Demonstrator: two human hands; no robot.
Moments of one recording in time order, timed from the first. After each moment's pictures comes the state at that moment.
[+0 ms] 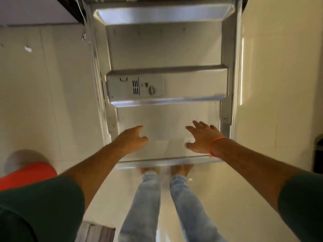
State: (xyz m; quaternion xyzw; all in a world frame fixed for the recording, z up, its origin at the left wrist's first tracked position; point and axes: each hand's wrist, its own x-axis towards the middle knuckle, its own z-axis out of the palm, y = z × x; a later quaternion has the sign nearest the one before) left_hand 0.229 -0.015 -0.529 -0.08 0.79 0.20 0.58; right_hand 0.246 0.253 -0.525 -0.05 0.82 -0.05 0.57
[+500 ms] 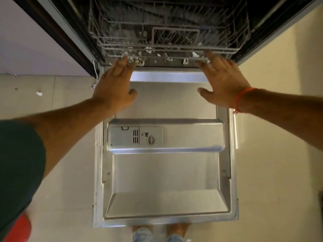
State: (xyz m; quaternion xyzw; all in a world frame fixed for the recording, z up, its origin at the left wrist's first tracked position) left_hand -0.020 -0.024 -0.484 0.13 0.97 0.13 0.13; right_hand -0.022 0.291 -0.451 -0.18 0.98 0.03 0.13
